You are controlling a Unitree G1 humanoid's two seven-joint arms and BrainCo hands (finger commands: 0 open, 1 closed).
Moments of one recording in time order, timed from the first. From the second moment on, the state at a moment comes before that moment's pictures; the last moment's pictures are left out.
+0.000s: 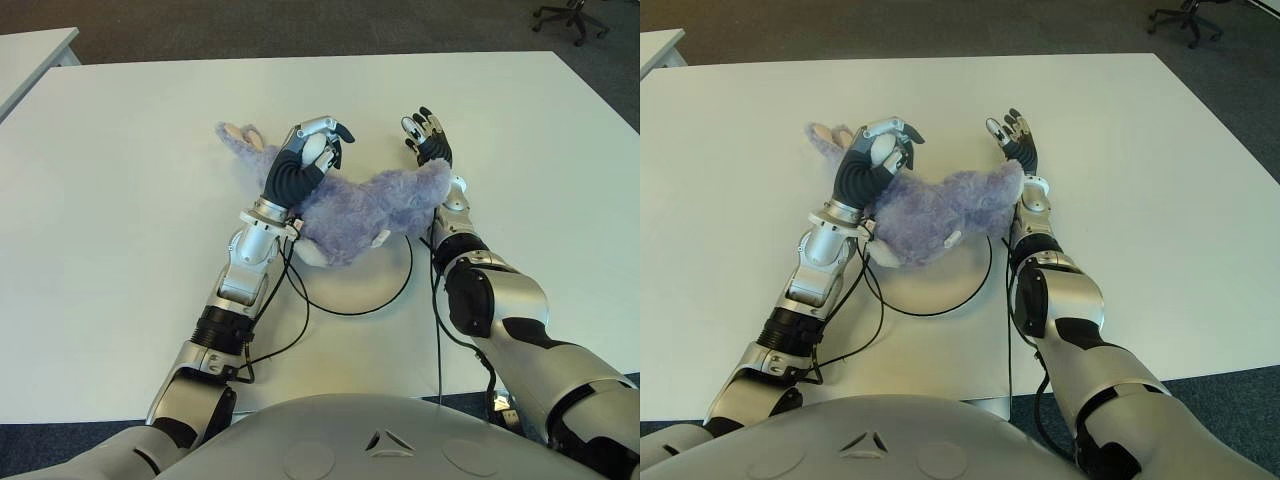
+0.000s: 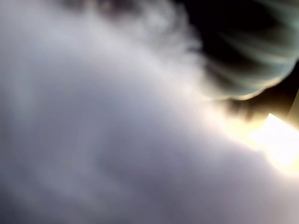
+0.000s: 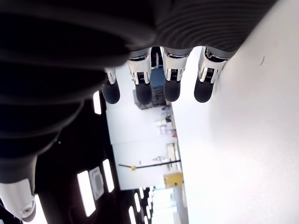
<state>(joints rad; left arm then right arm) -0.23 0.05 -0.20 0.12 0.10 -0.53 -0.07 -0.83 -0.12 -0.31 1.27 0.06 -0.43 0.08</state>
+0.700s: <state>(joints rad) -0.22 0.05 -0.20 0.12 0.08 -0.52 -0.10 -0.83 -0.12 -0.30 1.27 0.06 -0.43 0.08</state>
